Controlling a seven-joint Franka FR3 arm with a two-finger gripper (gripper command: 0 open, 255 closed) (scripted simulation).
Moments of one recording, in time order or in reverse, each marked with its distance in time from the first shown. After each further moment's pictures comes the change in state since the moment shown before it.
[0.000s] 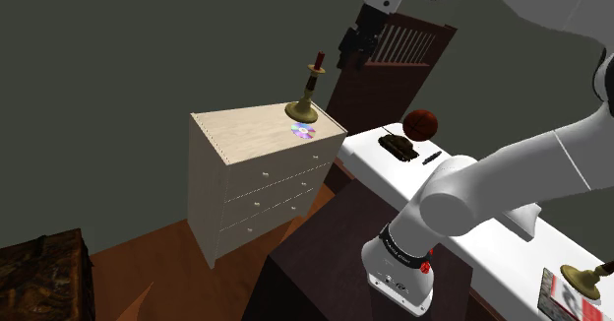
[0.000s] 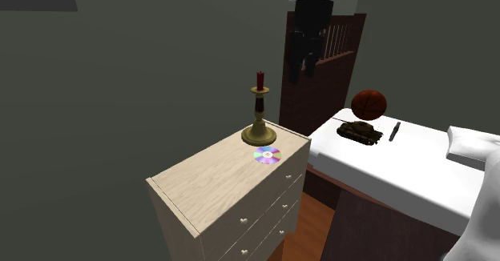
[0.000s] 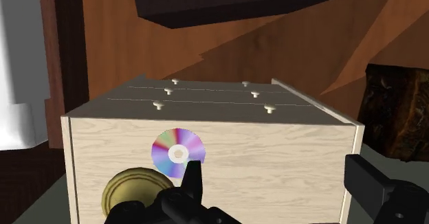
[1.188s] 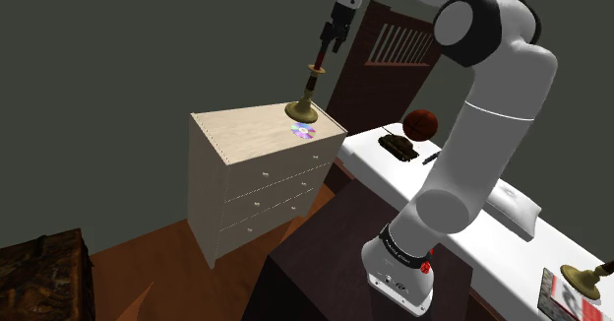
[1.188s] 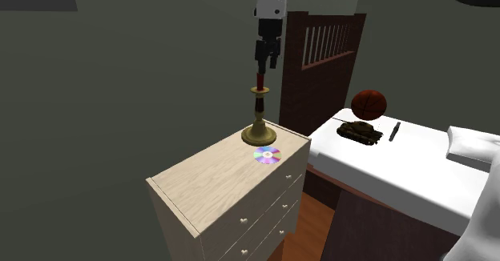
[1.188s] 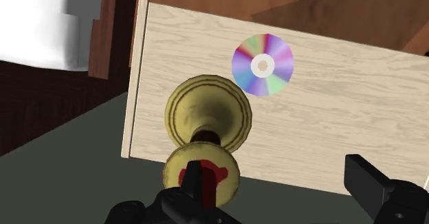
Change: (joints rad) arm -0.079 0.723 -0.183 0.683 0.135 -0.006 -0.436
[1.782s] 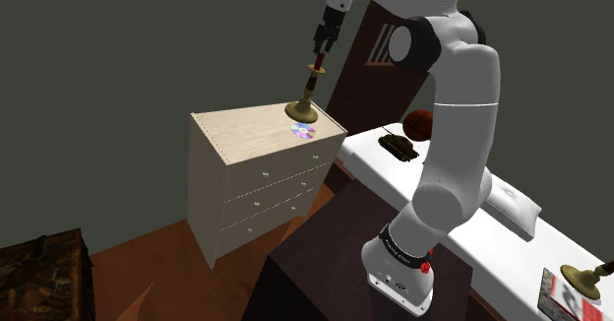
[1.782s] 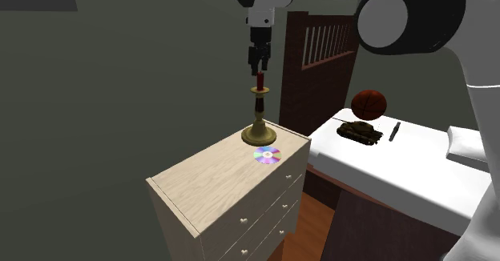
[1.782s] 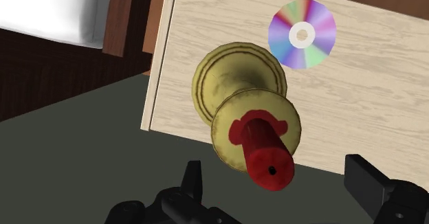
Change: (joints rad) arm -0.105 0.297 0.009 0.363 0.084 -0.080 -0.100
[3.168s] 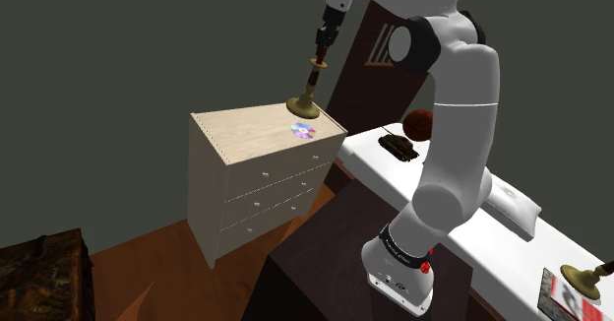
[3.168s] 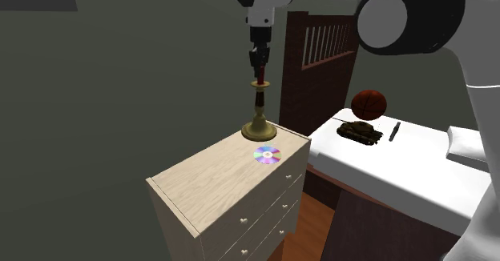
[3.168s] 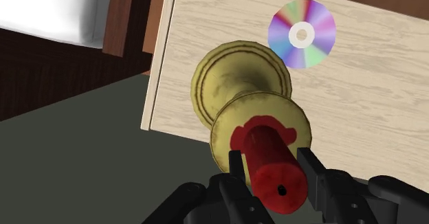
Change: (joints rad) arm -0.001 0.002 0.000 0.006 0.000 -0.004 0.000
